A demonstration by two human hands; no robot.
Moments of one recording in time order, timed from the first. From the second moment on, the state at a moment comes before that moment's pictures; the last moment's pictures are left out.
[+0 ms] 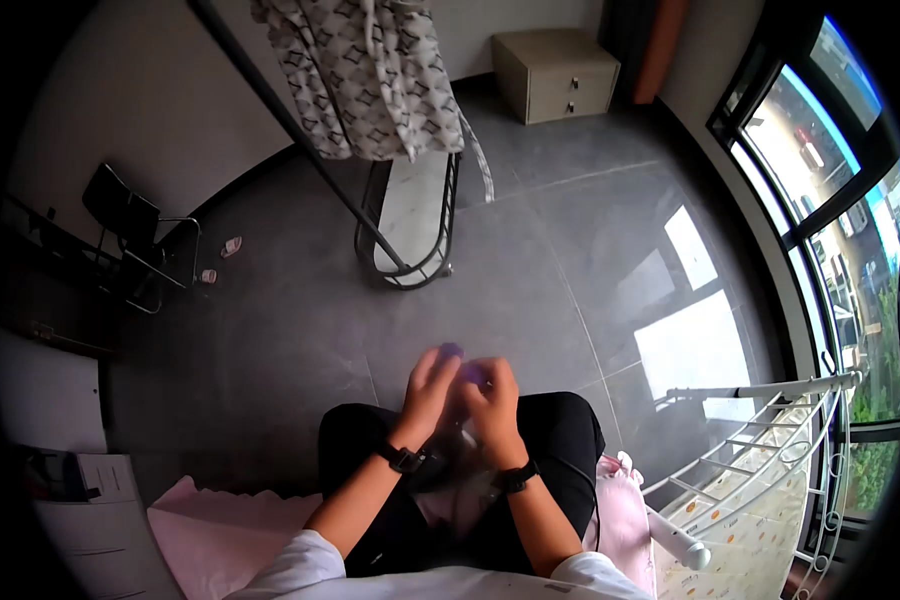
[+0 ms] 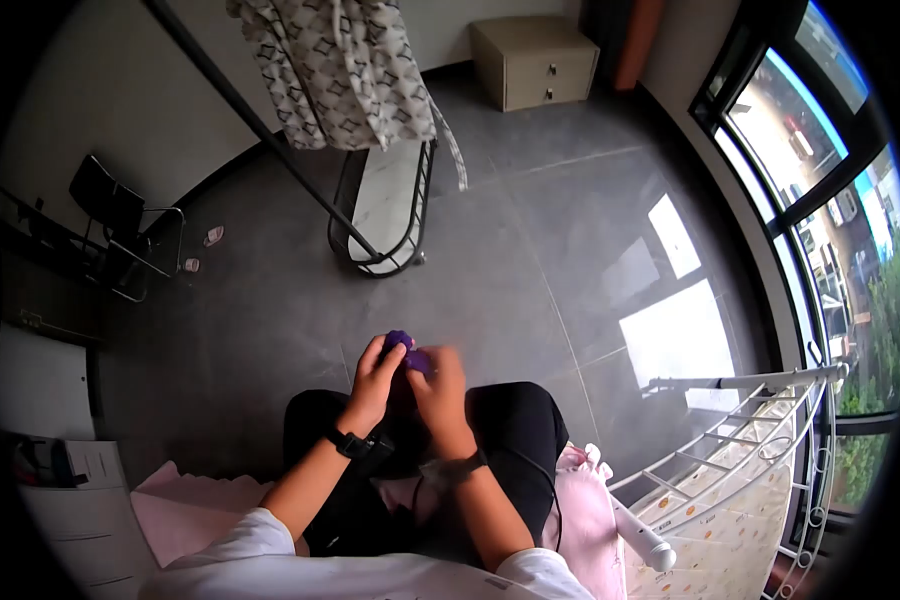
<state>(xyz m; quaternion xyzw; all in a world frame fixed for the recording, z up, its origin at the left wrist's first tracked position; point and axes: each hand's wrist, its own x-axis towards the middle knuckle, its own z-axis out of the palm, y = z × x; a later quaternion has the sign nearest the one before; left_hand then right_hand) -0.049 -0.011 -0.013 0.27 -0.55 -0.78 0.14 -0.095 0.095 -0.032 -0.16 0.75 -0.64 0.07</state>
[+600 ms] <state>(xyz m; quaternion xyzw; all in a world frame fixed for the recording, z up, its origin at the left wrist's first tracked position) -0.146 -0.035 0.290 0.17 -0.83 -0.54 -0.03 -0.241 0.169 0.259 -0.21 0.82 -0.53 0.07</state>
